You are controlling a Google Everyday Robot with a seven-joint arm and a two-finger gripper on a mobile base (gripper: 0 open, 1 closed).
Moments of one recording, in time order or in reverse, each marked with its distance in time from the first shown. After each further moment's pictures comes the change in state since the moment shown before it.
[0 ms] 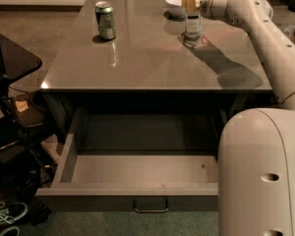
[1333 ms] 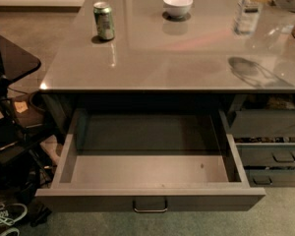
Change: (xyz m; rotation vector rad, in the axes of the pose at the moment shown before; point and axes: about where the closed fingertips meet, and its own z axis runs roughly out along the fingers) arm -0.041 -0.048 -0.203 -0.108 0.005 0.035
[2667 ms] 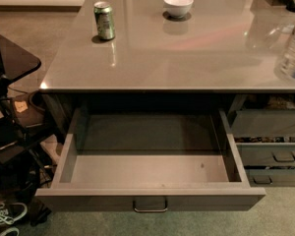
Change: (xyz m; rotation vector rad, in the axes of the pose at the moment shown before) arm 0.030 0.084 -0.227 -0.233 0.044 -0.072
